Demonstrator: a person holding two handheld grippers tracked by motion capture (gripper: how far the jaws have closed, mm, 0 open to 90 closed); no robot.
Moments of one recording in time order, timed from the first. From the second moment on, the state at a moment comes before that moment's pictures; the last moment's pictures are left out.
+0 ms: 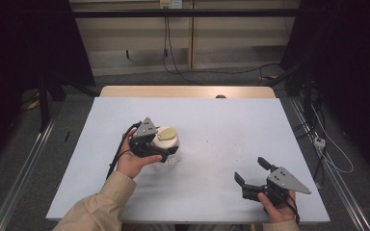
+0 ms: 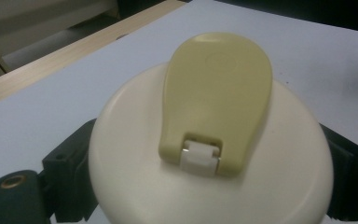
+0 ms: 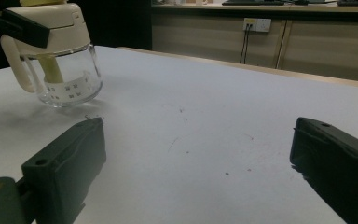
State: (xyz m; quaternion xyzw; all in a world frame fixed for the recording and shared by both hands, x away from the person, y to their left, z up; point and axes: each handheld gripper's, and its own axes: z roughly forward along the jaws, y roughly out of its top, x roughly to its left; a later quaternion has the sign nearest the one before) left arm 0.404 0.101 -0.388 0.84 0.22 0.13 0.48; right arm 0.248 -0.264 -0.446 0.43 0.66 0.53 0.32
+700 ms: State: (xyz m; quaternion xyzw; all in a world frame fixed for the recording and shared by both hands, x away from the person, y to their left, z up) left arm 0.429 0.074 -0.384 0.84 0.22 0.13 0.48; right arm 0.248 -0.265 -0.447 0.42 0.66 0.53 0.32
